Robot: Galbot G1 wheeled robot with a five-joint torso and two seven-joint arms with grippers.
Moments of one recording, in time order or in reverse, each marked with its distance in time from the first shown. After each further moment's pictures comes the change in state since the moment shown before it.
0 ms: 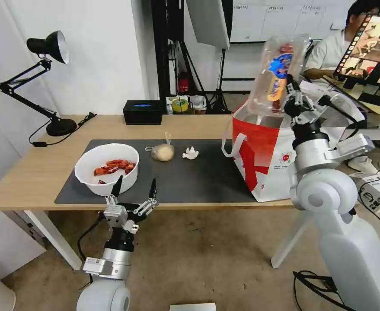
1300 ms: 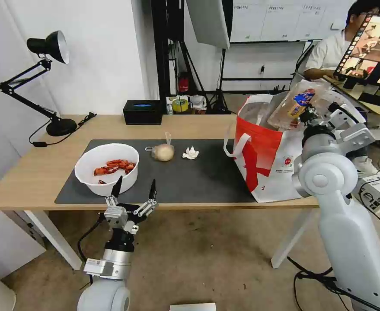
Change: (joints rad) left arm -0.008 -0.005 -0.003 0.021 0.008 -0.019 0.004; right arm 0.070 0.036 0.018 -0.075 0.122 -0.137 0.385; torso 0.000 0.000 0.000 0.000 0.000
